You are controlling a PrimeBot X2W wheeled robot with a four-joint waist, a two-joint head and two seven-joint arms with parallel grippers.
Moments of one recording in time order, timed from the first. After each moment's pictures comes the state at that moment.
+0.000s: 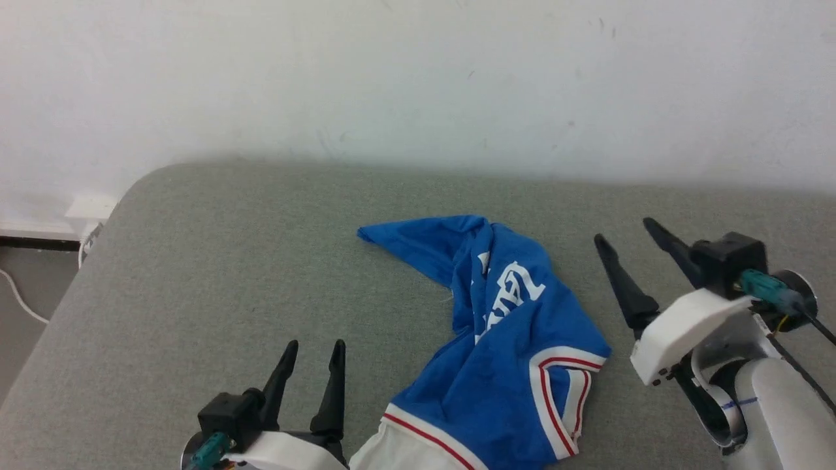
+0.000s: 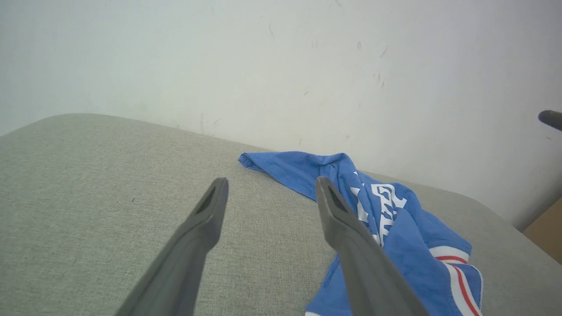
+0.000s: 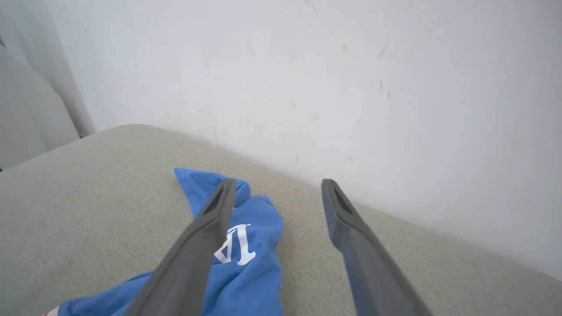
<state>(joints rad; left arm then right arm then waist) 0.04 0.05 -0.16 0.19 -0.32 -0.09 -0.26 -0.24 -0.23 0.20 0.10 0.24 0.13 0.15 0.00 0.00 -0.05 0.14</state>
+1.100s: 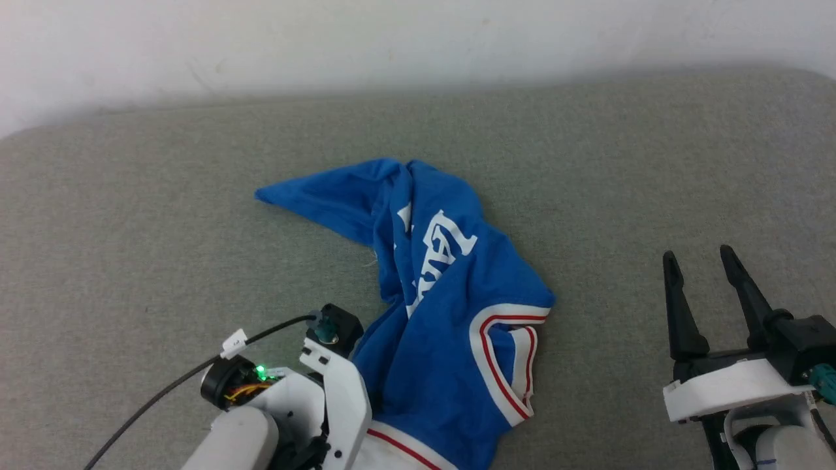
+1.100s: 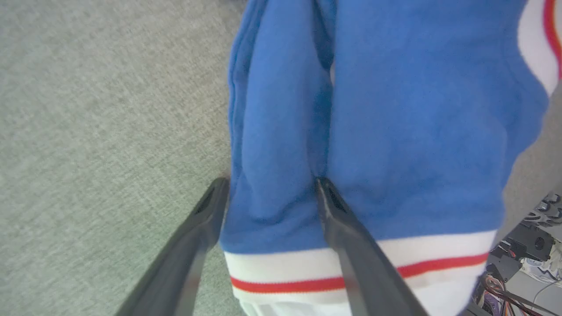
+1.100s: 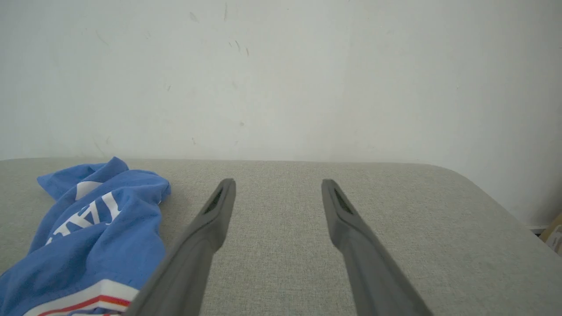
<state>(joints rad) -0.21 0.29 -0.45 0.08 -0.34 -0.11 0.78 -0.02 -0.05 -0.07 -0.01 0.08 0.13 -0.17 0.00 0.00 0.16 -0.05</state>
